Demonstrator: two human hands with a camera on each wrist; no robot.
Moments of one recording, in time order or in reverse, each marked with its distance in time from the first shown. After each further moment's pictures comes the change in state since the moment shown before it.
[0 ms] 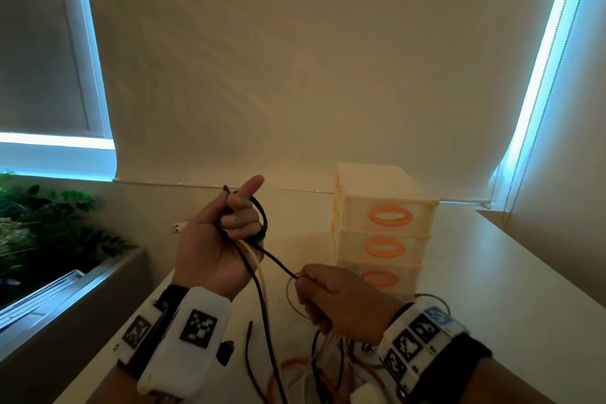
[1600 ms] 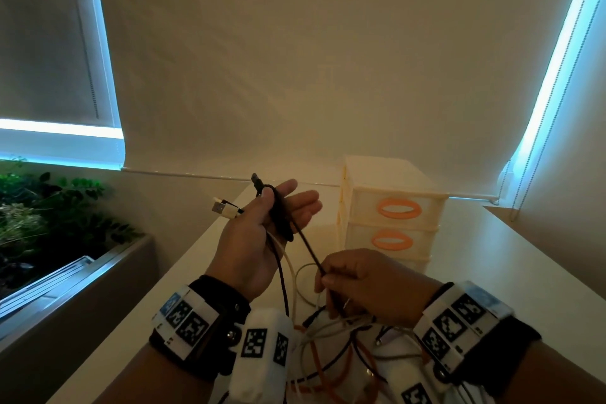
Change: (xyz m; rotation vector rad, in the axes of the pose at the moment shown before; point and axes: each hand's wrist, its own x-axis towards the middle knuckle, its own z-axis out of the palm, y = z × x) left_hand -0.001 -0.035 0.010 0.443 0.074 0.120; right_hand -0.016 -0.005 -0.030 -0.163 -0.023 0.060
